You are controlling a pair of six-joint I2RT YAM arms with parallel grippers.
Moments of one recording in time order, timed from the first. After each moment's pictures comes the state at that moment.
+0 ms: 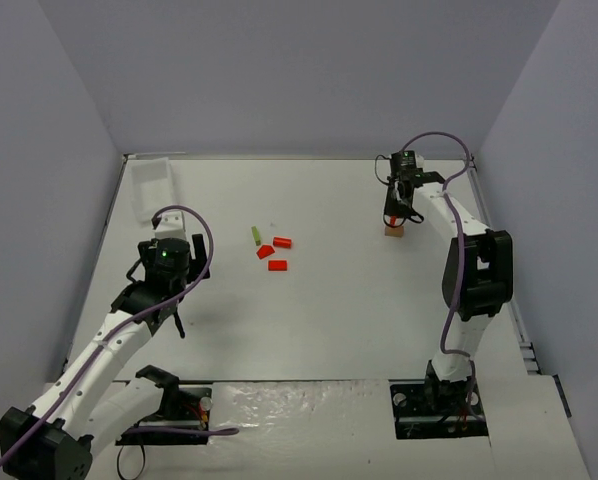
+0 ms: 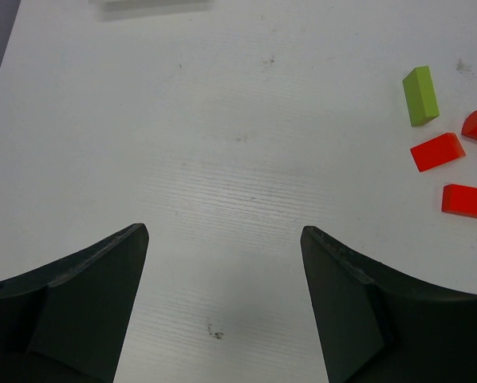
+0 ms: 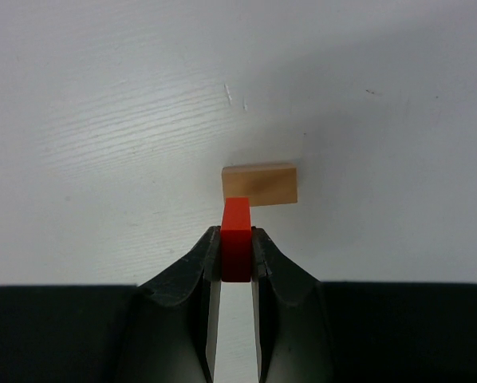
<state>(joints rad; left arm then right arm) -0.37 0.88 0.71 -0.44 -0.47 -0.30 0.16 1.88 1.50 -0.60 0.22 0.32</state>
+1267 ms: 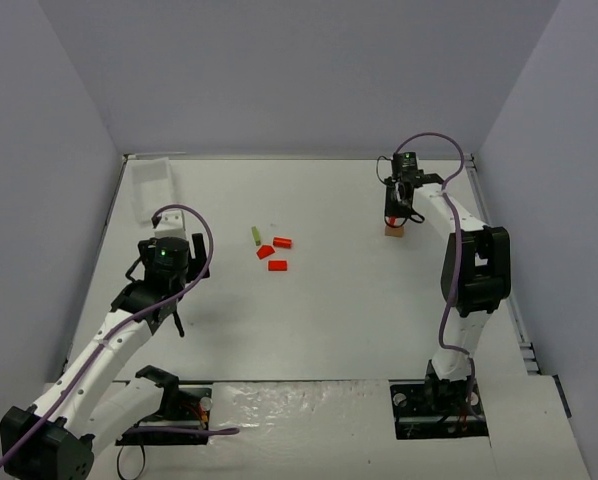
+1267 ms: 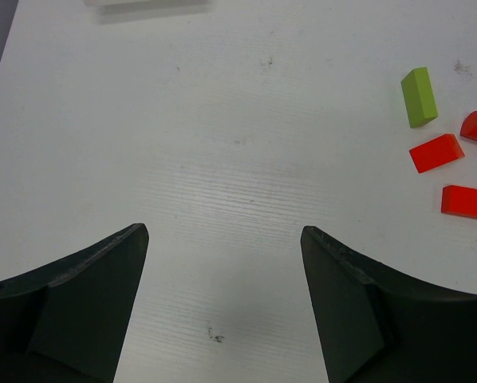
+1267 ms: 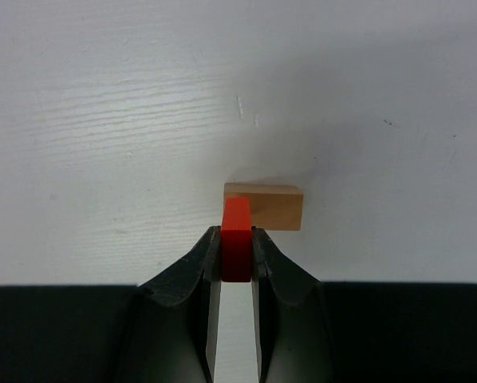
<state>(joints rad) -0.36 0.88 0.71 -0.43 -0.45 -0.28 0.14 1.93 1.49 -0.55 0.15 0.20</state>
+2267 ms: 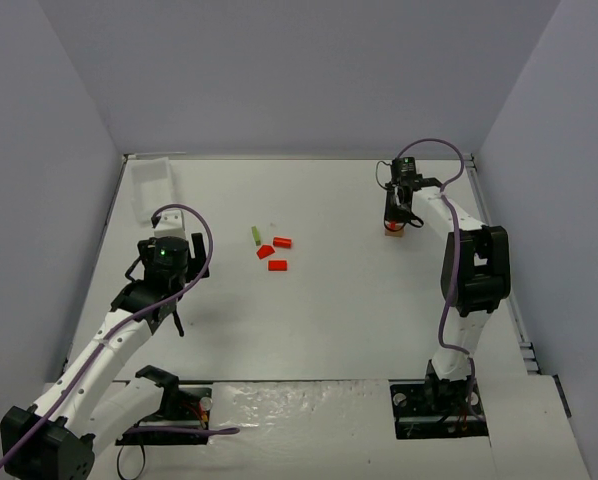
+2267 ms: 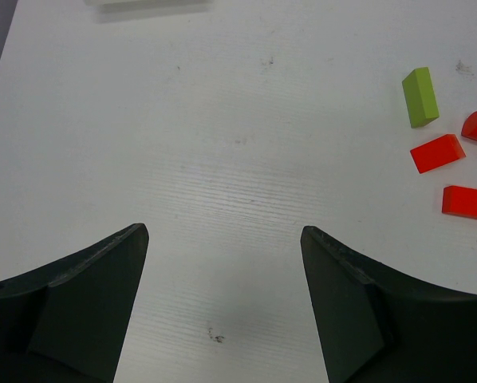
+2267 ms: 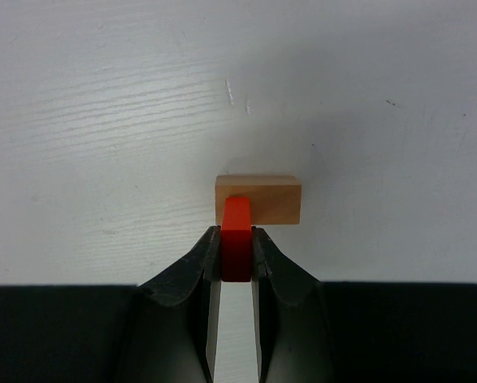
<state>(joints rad) -0.35 0.89 0.71 -0.43 -0.45 -0.28 0.14 1.93 1.45 -0.52 0.17 0.24</state>
